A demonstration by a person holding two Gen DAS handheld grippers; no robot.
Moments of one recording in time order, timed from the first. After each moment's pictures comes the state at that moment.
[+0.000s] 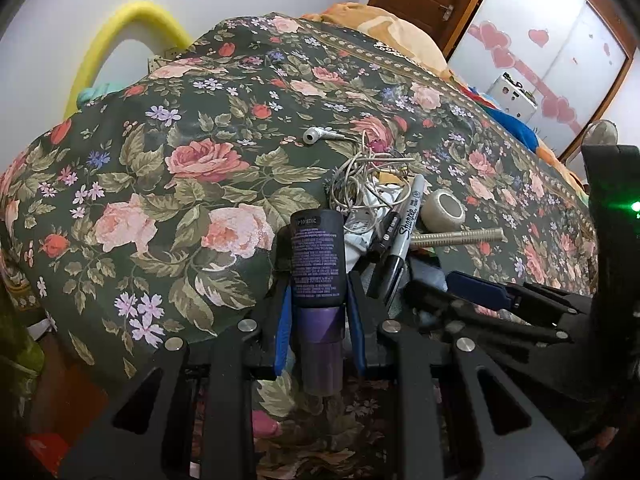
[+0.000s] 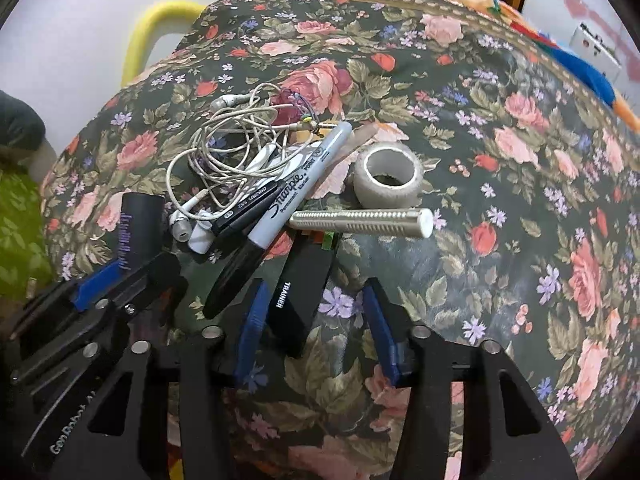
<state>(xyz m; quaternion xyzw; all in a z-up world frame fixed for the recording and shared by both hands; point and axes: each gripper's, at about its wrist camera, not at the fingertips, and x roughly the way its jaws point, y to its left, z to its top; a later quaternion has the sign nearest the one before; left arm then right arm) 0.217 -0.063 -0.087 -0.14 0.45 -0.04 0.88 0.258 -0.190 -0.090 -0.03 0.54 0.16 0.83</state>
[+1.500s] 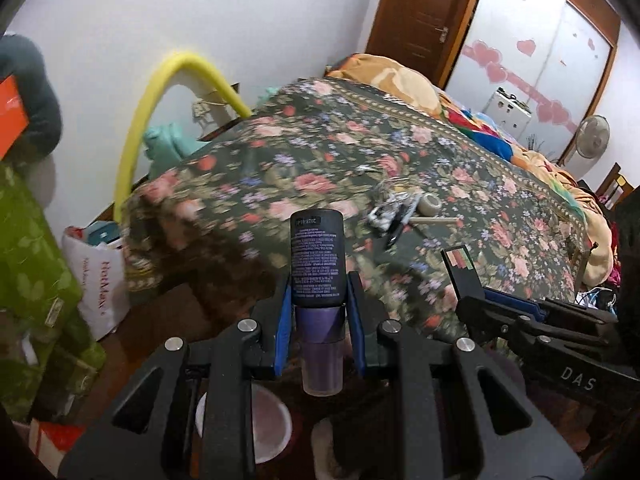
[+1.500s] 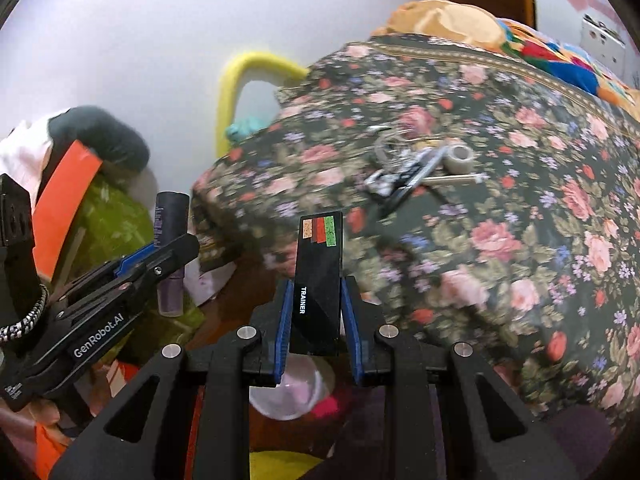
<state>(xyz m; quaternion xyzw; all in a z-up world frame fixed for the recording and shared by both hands) 0.054 0.016 0.025 -0.10 0.41 -0.01 0.91 0.096 -0.160 0.016 0.06 0.48 0.26 0.84</state>
